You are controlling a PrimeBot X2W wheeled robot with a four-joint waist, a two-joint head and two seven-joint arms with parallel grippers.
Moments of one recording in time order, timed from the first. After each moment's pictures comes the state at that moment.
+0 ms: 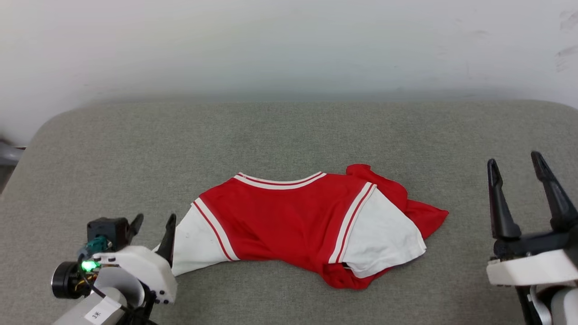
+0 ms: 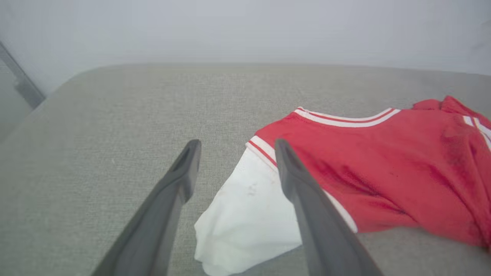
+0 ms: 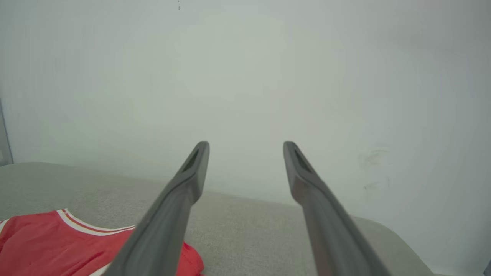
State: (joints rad) left arm -0.40 0.68 -0.90 0.35 -1.08 0.30 -0.26; right arm -0.06 -0.13 -0.08 -0.06 0.06 0.13 -0.26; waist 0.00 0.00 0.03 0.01
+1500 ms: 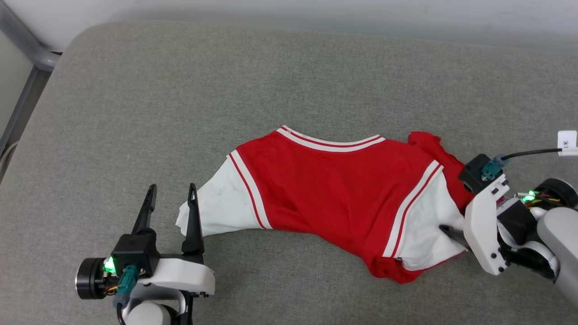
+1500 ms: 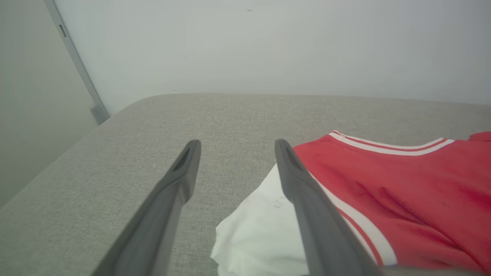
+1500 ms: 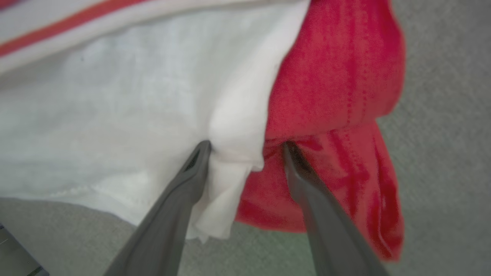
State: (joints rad) left arm -0.10 0.17 -0.20 0.07 -0.21 0.20 -0.26; right arm -0.64 -0.68 0.87 0.36 0.74 0.13 0.64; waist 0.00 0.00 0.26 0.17
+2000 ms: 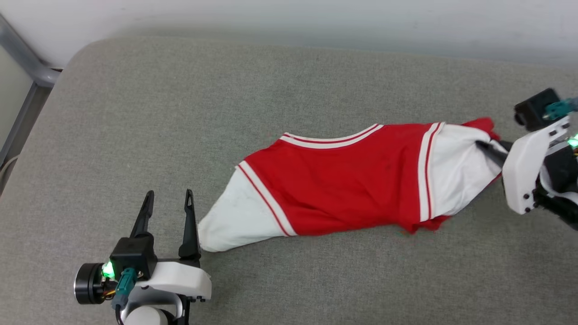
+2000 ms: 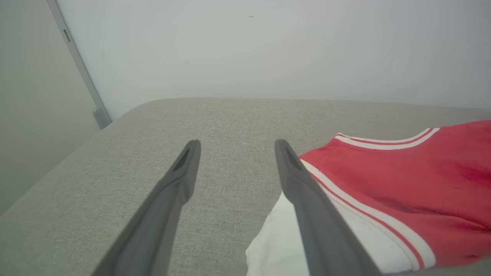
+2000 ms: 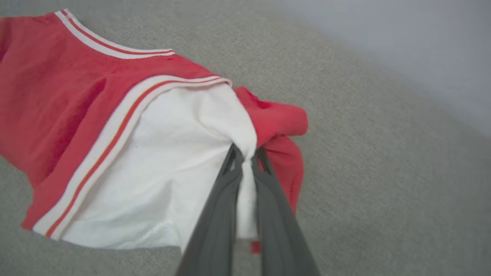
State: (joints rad) left arm -0.10 0.12 -0.12 0.12 -0.14 0.13 -0.26; right arm -0.81 -0.69 0.83 0.50 0.82 0.13 0.31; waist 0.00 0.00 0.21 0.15
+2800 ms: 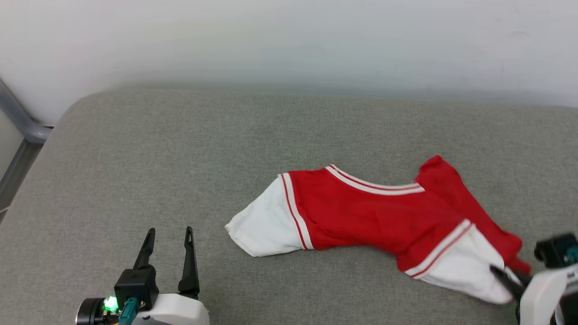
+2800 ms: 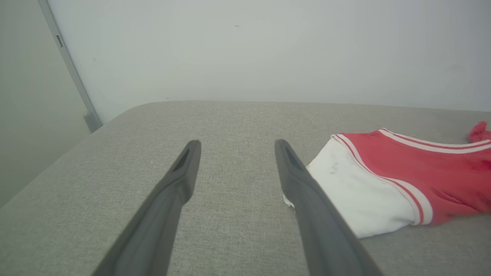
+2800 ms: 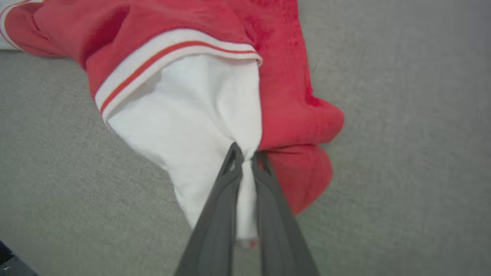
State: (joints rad) left arm 0.02 0.07 -0.06 0.14 -0.09 0.08 -0.26; right arm -0.26 -0.73 0.60 0.40 0.78 0.13 0.10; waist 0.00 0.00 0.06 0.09
